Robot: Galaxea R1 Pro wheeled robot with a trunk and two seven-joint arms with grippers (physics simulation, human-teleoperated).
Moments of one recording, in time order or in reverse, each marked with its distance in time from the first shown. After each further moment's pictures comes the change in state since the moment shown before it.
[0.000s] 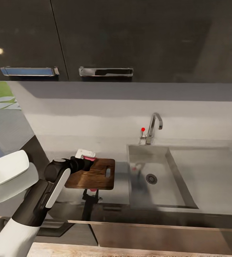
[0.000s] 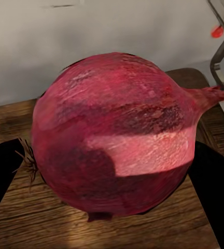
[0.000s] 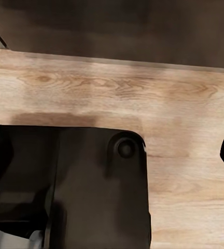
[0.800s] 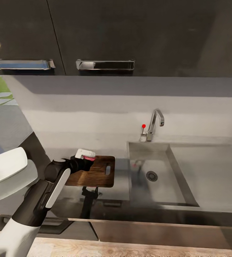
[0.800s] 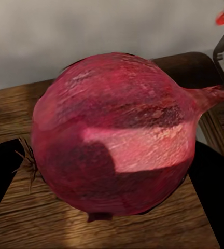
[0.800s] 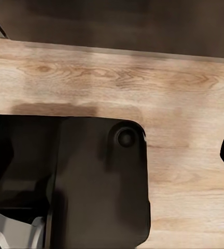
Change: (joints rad) left arm 0.000 0.000 0.000 0.001 0.000 0.000 0.000; right arm 0.000 0.000 0.000 0.001 0.000 0.002 0.000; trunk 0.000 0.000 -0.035
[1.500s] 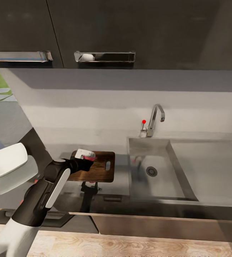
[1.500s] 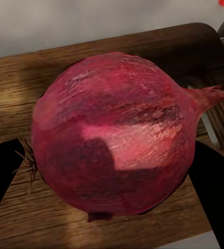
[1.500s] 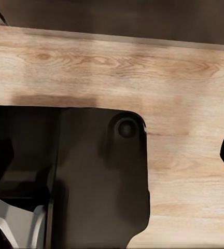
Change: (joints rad) left arm 0.000 0.002 0.000 0.001 0.000 0.000 0.000; right arm 0.000 0.000 0.000 0.000 0.000 0.000 0.000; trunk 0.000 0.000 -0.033
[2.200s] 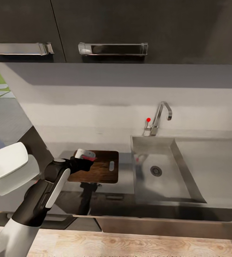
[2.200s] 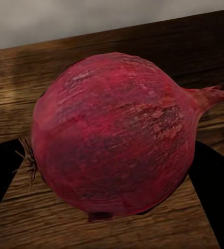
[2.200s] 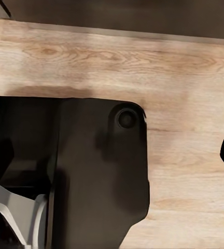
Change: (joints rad) left arm 0.000 0.000 0.000 0.000 0.000 0.000 0.000; right arm 0.000 0.000 0.000 0.000 0.000 0.000 0.000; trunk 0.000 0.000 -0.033
